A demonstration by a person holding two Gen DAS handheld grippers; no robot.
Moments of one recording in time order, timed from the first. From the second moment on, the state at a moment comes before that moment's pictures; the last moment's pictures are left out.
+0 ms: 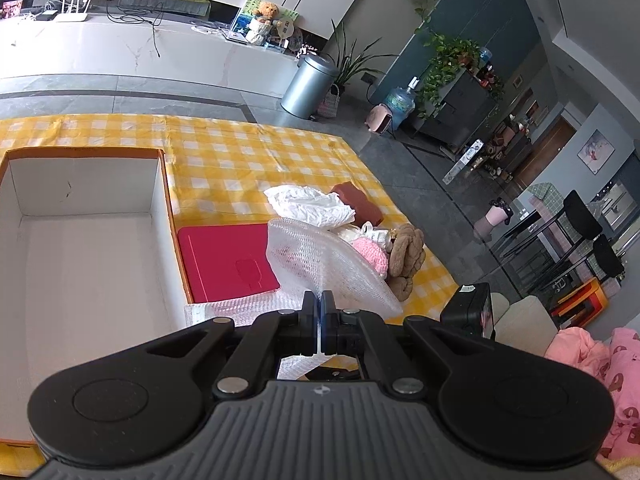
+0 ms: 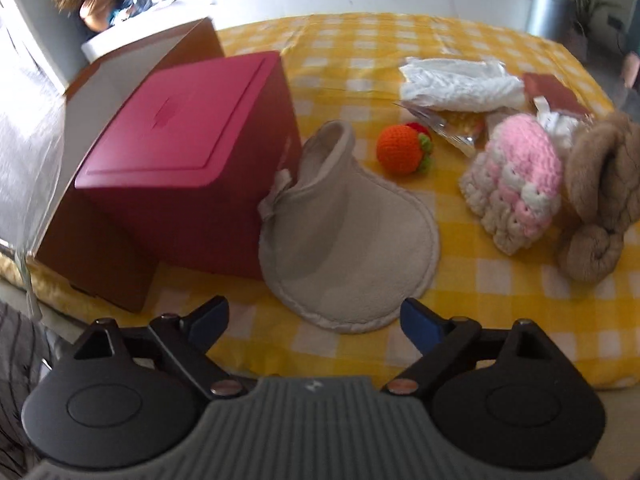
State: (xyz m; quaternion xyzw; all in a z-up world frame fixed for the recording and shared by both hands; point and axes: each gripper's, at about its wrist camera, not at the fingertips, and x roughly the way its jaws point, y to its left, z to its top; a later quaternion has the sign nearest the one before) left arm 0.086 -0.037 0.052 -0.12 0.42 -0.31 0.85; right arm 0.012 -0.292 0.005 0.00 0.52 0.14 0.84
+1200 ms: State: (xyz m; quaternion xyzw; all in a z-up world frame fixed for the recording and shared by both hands) left arm 0.076 -0.025 0.052 -0.09 0.44 -0.29 0.84; right arm 0.025 -0.228 -0.033 -0.10 0.52 0.10 0.84
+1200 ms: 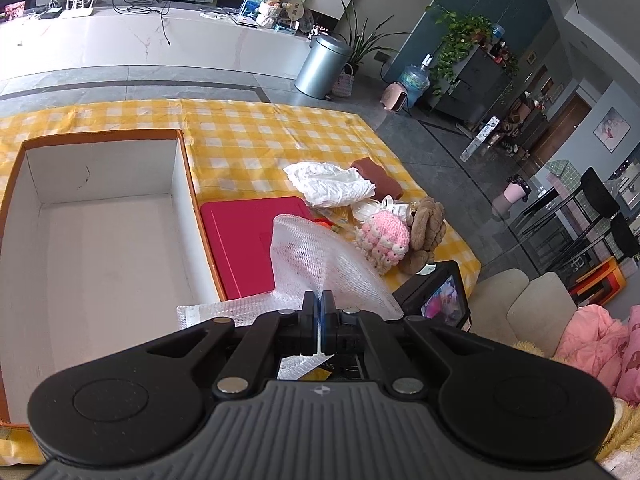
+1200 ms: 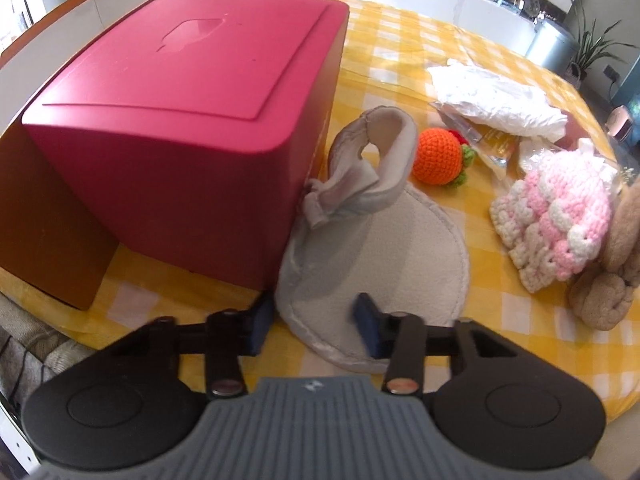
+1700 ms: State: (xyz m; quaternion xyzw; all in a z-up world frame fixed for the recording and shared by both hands) left arm 0.073 -0.011 0.062 -0.09 0.43 -0.28 0.85; right arm 0.005 -0.273 0.016 -0.01 0.48 0.08 0.88
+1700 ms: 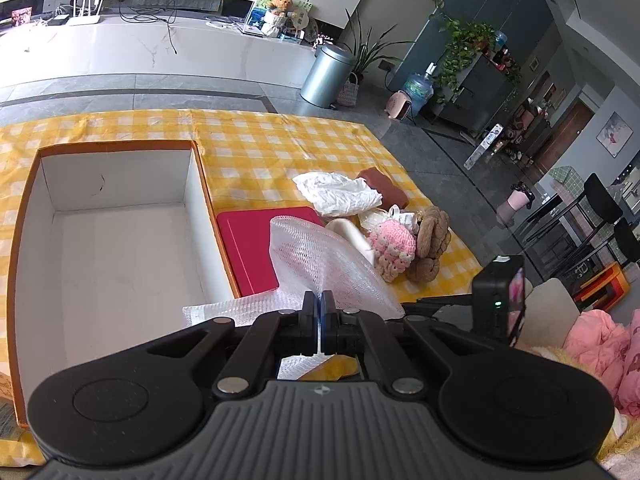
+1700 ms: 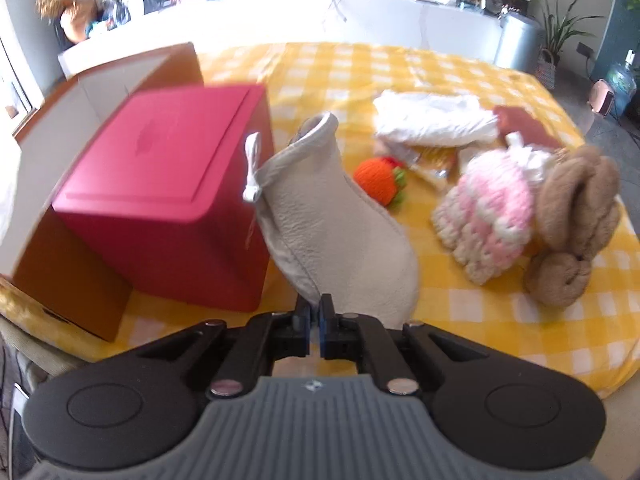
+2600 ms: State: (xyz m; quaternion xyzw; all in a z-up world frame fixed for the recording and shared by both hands) left arm 0.099 0.064 0.046 -0.03 0.43 -0.09 0.90; right arm -0.020 -0.198 0.170 0.05 0.31 0.30 0.90
